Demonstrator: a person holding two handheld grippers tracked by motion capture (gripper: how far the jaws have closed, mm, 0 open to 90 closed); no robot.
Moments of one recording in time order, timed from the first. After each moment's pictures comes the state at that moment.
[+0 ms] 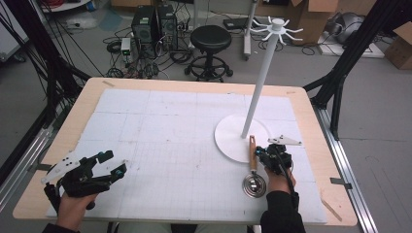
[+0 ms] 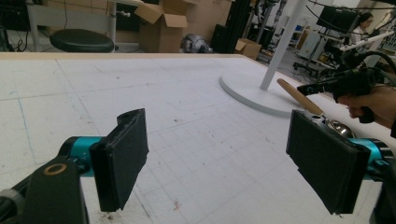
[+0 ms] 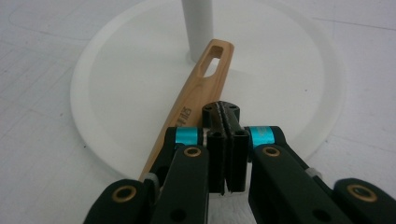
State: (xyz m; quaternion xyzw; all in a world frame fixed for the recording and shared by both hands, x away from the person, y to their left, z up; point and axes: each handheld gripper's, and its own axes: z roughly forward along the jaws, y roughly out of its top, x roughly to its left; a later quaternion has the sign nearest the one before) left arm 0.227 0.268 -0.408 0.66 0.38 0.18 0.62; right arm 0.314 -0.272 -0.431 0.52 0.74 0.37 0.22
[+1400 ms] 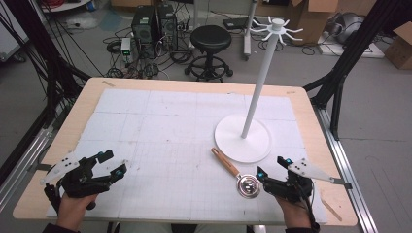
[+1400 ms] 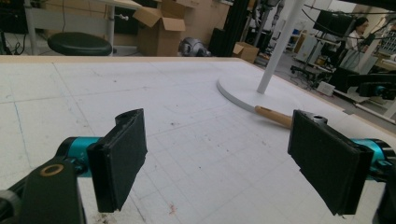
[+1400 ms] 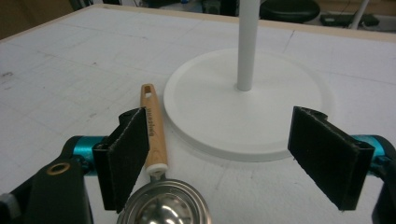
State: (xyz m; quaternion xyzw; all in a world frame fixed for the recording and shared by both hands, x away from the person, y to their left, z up) left arm 0.225 0.268 -0.407 0.65 0.38 0.18 0.63; right arm 0.215 -0.289 -0.395 0.45 0.70 0.48 0.26
